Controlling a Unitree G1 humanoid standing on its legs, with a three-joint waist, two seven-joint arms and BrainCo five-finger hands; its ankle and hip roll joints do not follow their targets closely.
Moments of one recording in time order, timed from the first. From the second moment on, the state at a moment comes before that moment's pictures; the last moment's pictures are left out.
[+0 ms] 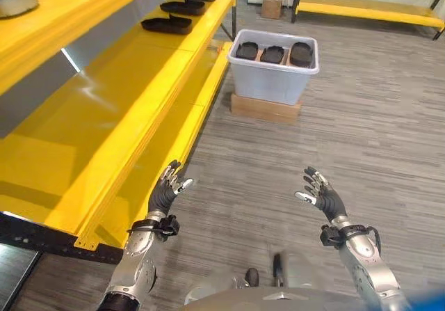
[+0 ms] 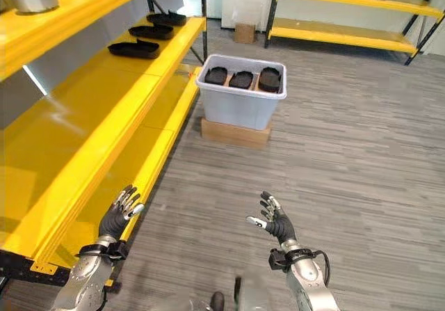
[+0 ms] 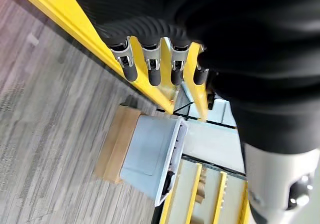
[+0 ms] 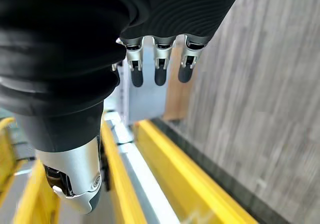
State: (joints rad) left arm 0.17 0.36 -0.15 0.18 -0.59 -0.18 0.00; right arm 0.21 -0.35 0.22 0.17 0.41 -0.15 0.03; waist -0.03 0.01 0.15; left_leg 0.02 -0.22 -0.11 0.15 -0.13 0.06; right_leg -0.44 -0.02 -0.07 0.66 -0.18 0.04
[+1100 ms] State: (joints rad) left arm 0.22 0.33 -0.14 0.20 -0.58 -0.18 0.00; right arm 0.21 -0.37 0.21 0.18 0.34 -0.16 0.01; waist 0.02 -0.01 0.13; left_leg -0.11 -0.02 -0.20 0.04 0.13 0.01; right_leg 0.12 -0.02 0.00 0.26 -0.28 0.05
